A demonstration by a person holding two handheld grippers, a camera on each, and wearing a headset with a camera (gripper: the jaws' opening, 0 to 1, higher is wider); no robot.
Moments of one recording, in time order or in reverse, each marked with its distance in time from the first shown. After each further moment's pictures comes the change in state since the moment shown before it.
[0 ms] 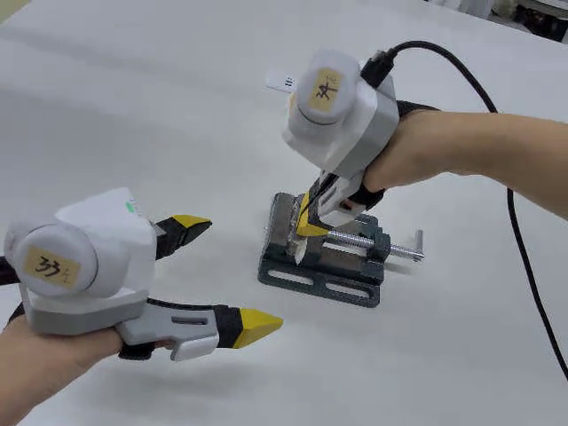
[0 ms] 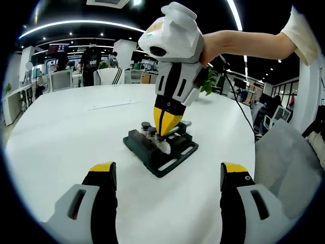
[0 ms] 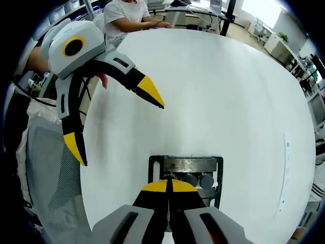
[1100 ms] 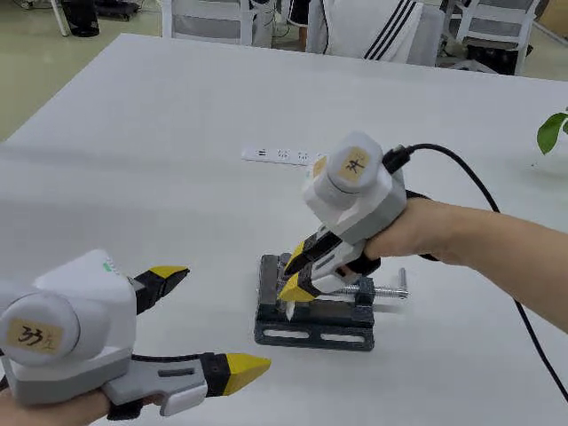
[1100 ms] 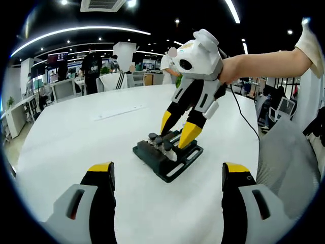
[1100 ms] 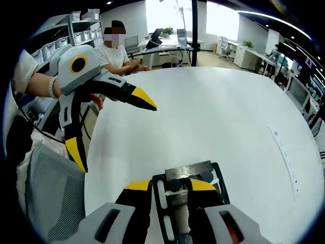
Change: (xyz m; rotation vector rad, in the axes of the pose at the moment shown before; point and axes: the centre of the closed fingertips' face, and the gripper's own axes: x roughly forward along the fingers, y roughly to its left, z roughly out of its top) left arm -0.015 0.014 0.017 0.079 0.021 0.053; right arm -0.018 0.012 0.001 0.188 -0.442 -0.079
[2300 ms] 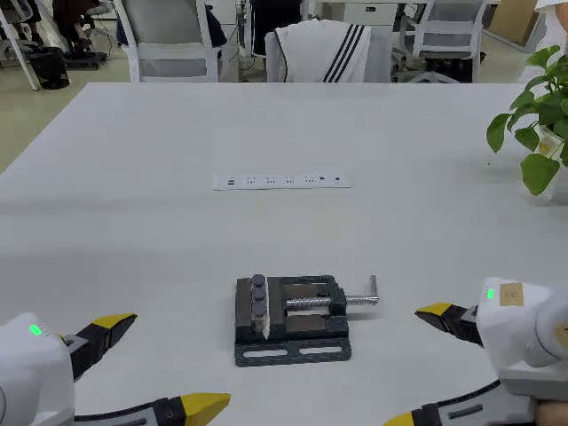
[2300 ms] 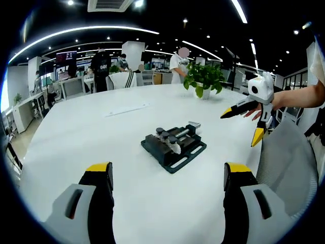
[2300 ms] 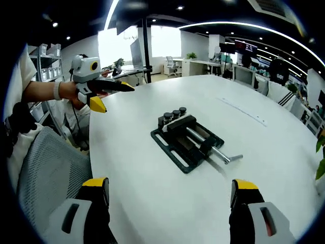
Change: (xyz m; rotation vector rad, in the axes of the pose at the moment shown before) left arm -0.028 0.002 -0.004 -0.026 0.005 0.085; right arm -0.082 0.038 -0.139 0.305 -0.227 -0.316
